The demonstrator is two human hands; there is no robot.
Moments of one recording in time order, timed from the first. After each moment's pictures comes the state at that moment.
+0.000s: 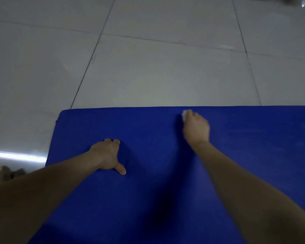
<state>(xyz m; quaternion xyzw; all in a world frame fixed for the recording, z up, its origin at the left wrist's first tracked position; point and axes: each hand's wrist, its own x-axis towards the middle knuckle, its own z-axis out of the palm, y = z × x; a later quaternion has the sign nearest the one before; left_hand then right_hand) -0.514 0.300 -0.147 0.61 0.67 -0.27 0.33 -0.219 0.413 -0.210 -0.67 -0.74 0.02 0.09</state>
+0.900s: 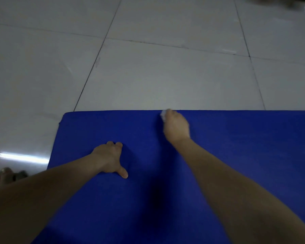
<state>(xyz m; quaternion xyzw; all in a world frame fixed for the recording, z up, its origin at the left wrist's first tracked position) -0.514 0.300 -0.150 0.61 0.66 -0.28 0.33 -0.294 0.416 -0.196 -0.61 -0.78 0.09 0.09</state>
